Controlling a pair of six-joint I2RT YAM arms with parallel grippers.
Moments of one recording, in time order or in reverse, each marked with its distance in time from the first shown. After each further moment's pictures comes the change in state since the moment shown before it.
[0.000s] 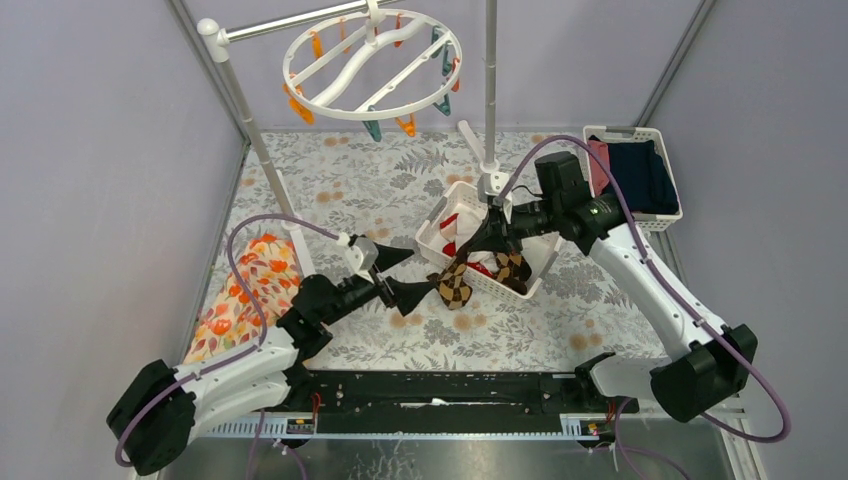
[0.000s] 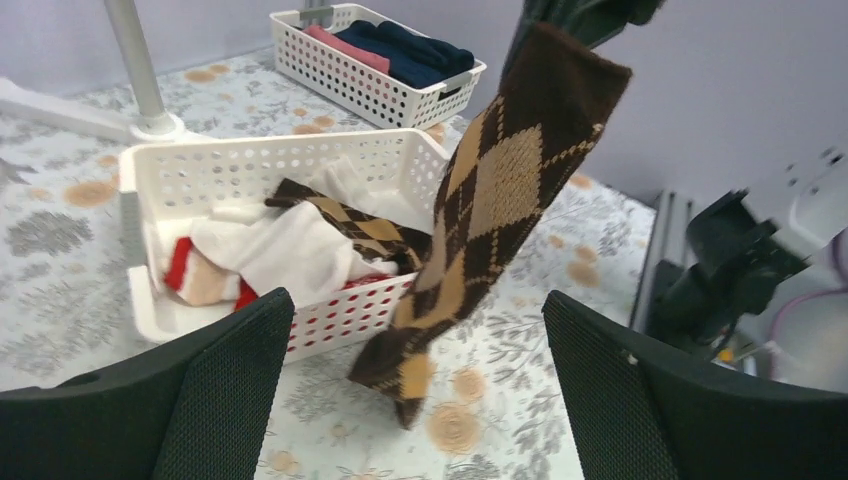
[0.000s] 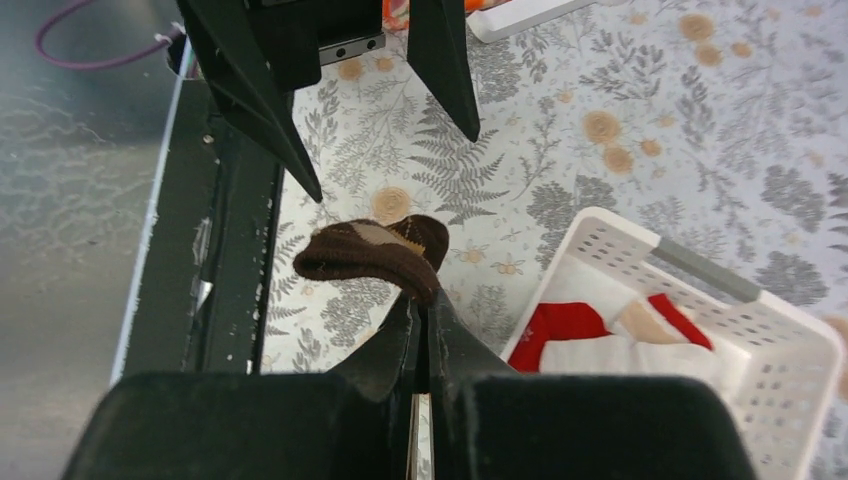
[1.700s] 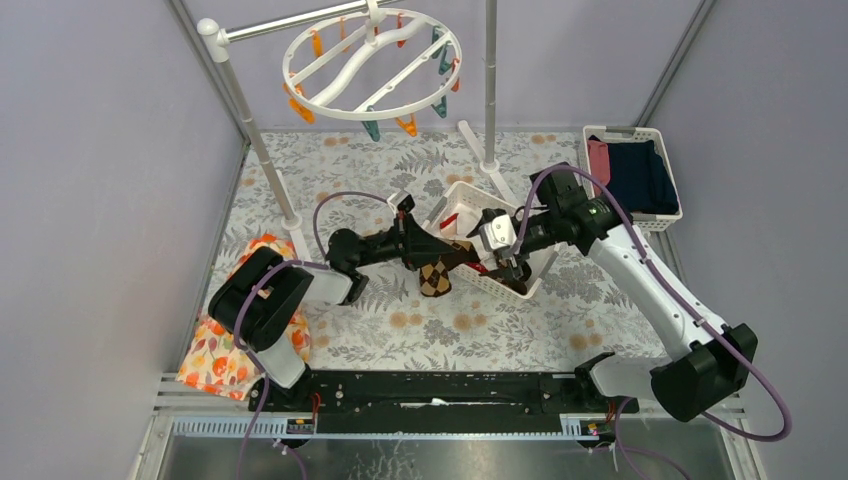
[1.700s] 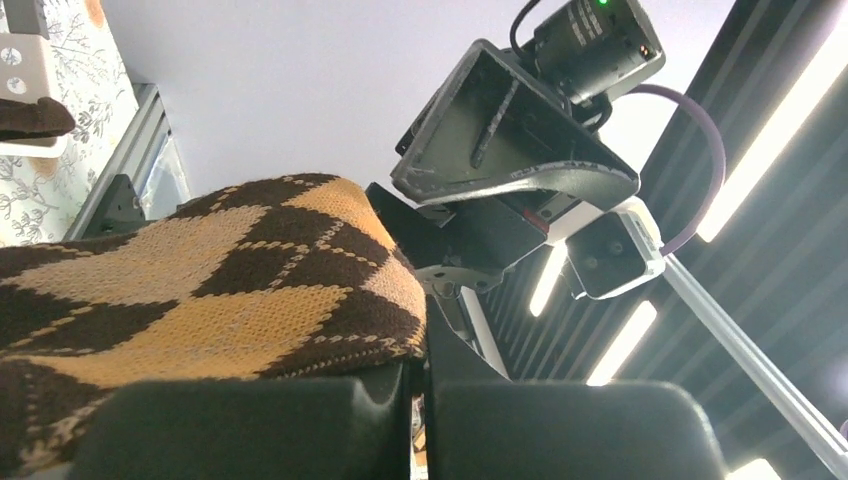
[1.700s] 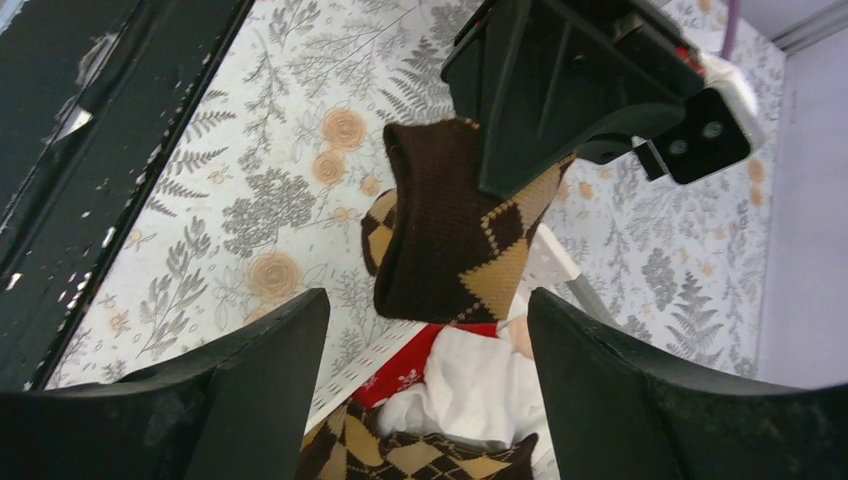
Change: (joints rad) left arm 0.237 0.810 0.306 0.745 0.603 -1.655; right arm 0.017 0.019 0.005 -0.264 0.026 -0.712
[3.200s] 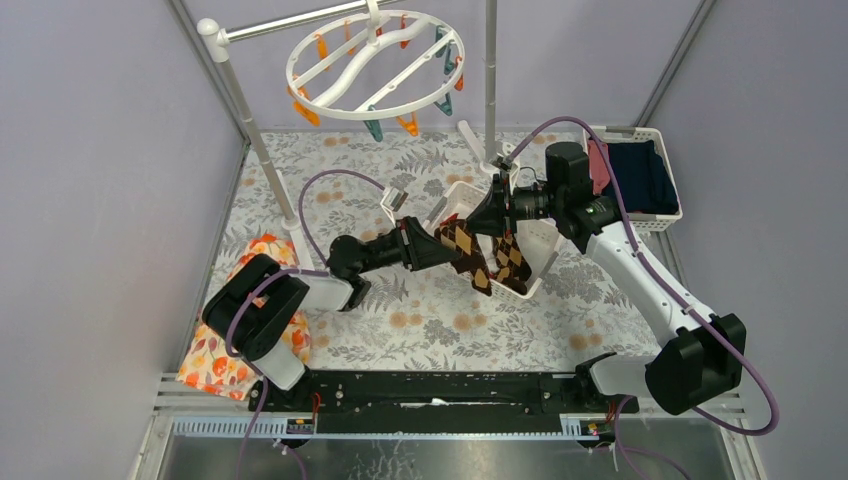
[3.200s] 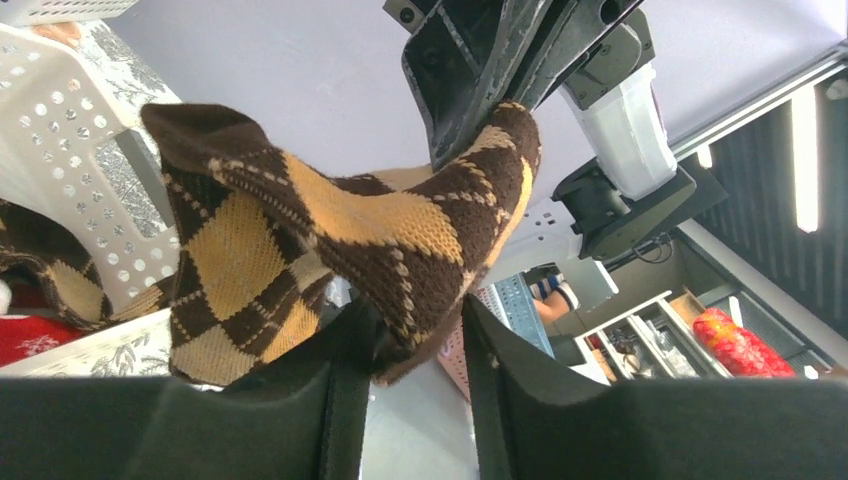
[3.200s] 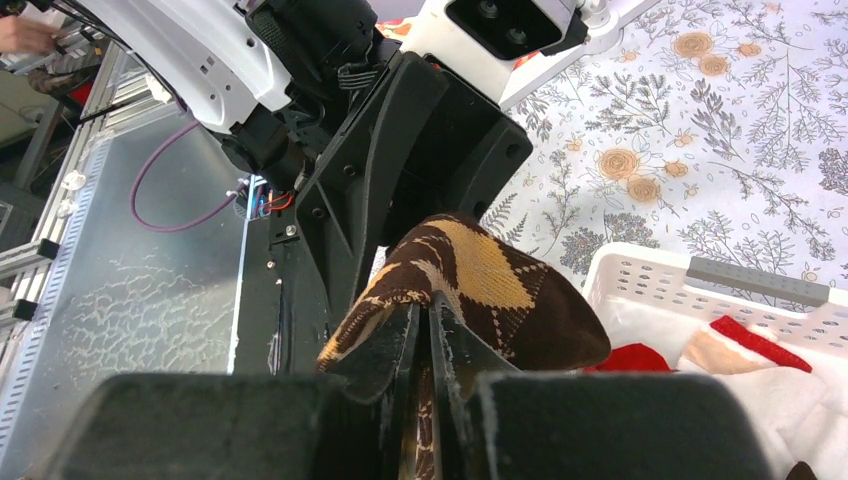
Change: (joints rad) left arm -0.067 -0.053 -0.023 0.002 -0.116 0.628; right arm -0.085 0.025 -0.102 0.702 -0.131 1.287
